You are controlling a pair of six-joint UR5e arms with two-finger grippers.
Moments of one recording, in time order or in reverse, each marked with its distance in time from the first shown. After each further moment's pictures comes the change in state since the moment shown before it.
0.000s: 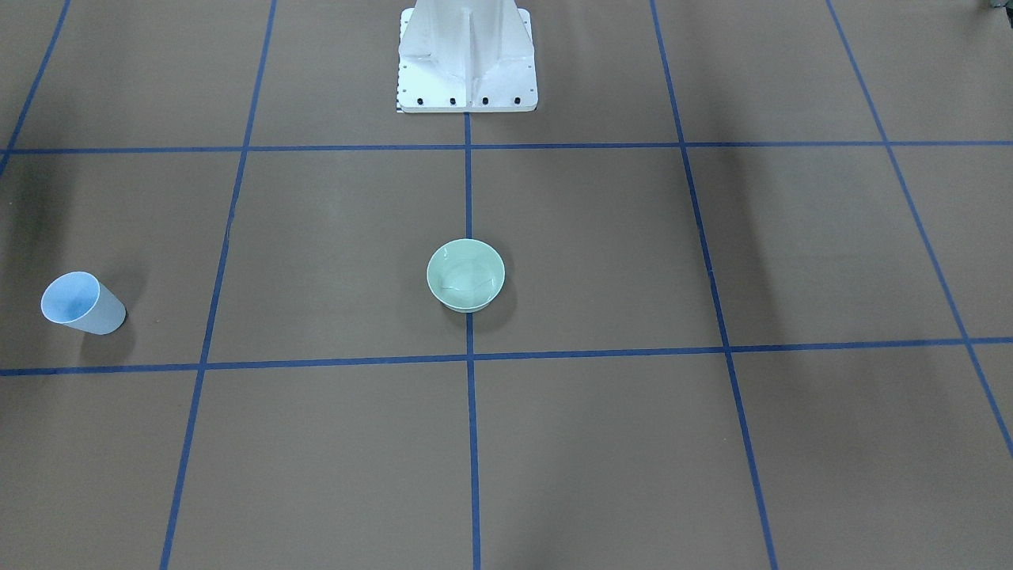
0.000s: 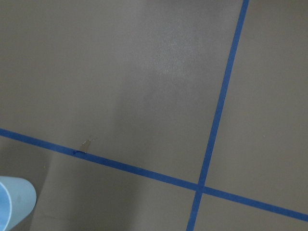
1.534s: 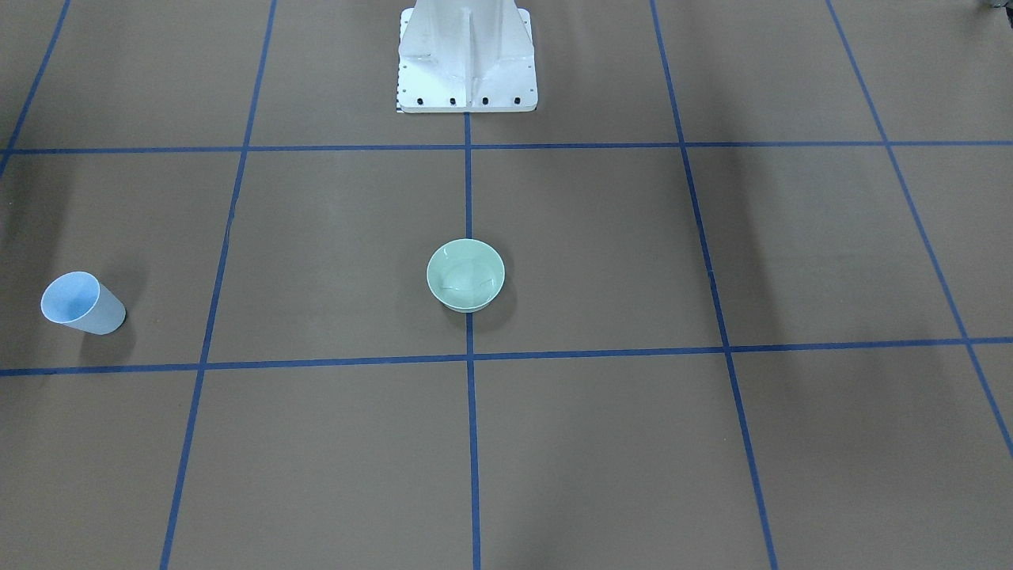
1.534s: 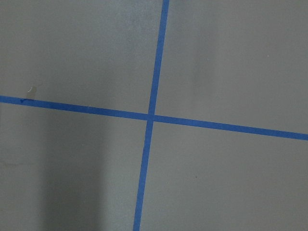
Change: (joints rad) left arm -0.001 -0.018 -0.005 0.145 0.009 0.040; right arm 0.017 -0.046 0.003 -0.110 -0.090 -0.015
